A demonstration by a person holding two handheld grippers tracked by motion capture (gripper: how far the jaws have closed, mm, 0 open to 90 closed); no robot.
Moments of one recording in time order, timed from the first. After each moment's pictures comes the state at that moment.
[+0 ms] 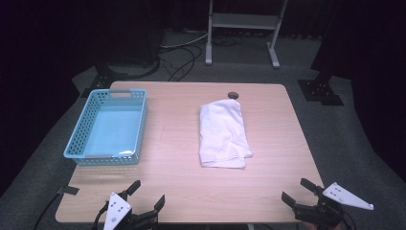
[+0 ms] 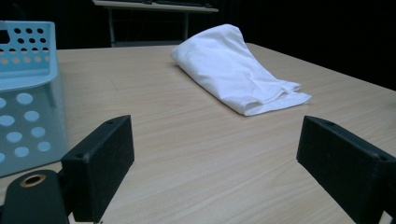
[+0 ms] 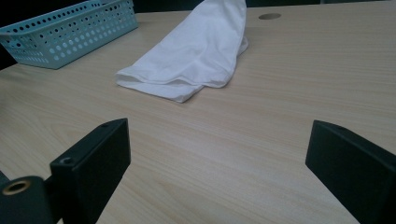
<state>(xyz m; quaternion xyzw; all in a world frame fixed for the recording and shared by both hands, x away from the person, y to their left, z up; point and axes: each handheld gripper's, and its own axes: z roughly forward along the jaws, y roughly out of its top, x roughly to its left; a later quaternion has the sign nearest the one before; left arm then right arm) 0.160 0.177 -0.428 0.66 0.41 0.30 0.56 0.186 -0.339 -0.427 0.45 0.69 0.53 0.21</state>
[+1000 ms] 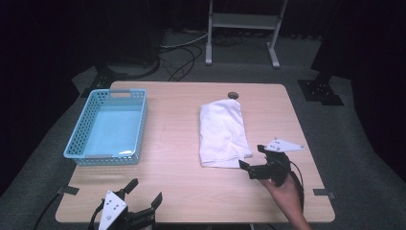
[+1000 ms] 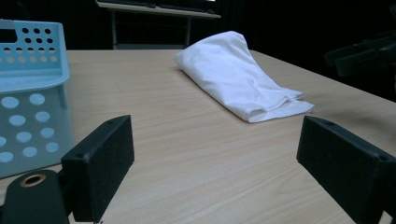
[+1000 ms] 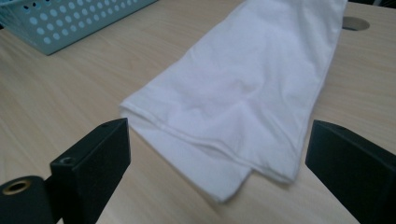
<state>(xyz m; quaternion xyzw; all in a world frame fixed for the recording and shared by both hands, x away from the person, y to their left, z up) 0.163 0.184 -0.428 0.65 0.42 0.29 0.57 0.298 -0.234 -0.395 0.39 0.77 0.46 0.17</state>
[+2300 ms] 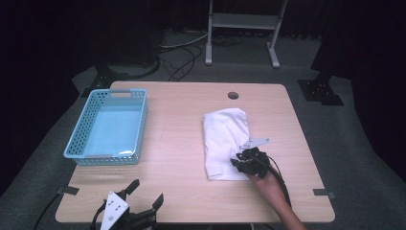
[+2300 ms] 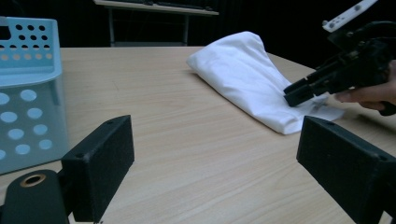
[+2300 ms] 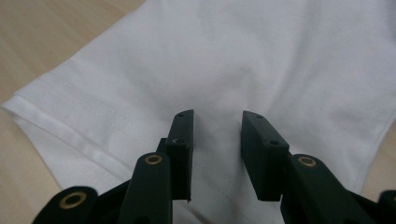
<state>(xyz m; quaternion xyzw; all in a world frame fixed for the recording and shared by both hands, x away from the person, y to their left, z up) 0.162 0.180 -0.430 0.65 0.41 0.29 0.57 0.335 -0.193 -0.433 0.38 0.85 0.34 0.16</state>
